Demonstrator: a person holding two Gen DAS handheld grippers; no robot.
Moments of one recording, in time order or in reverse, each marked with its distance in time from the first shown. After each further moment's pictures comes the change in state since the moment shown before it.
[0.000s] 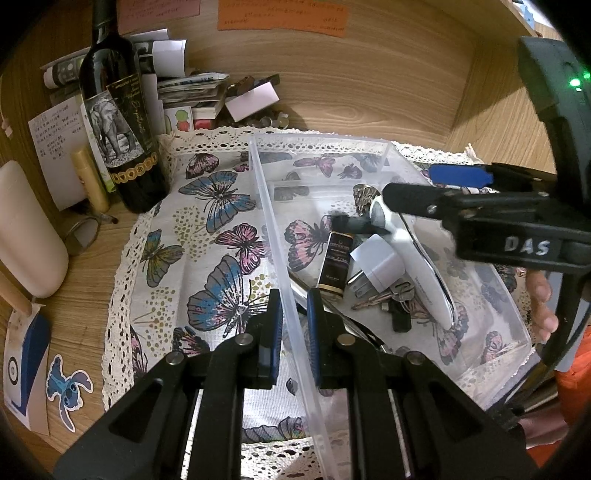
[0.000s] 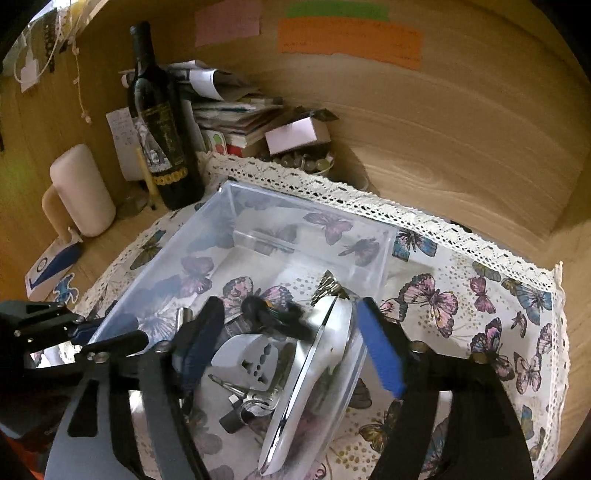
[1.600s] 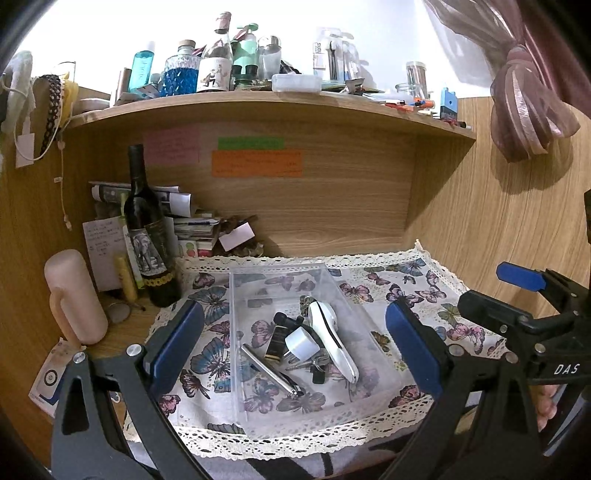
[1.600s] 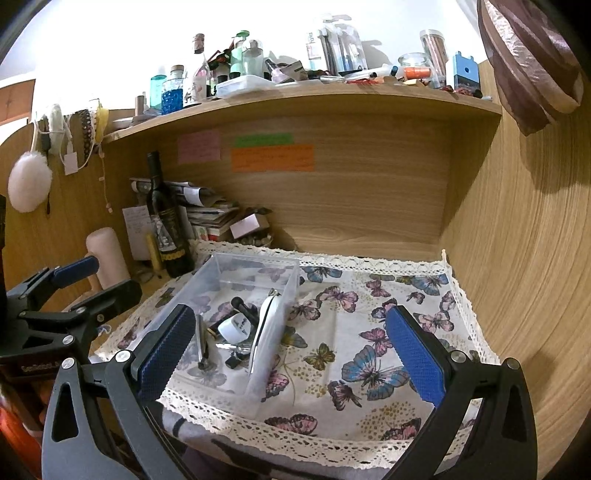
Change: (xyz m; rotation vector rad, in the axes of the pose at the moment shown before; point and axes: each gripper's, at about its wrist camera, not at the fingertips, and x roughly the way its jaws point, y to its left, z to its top) left arm -0.140 -0.069 -0.020 0.045 -0.457 0.026; right arm -0.179 0.001 -0.093 0.150 -0.370 -0.168
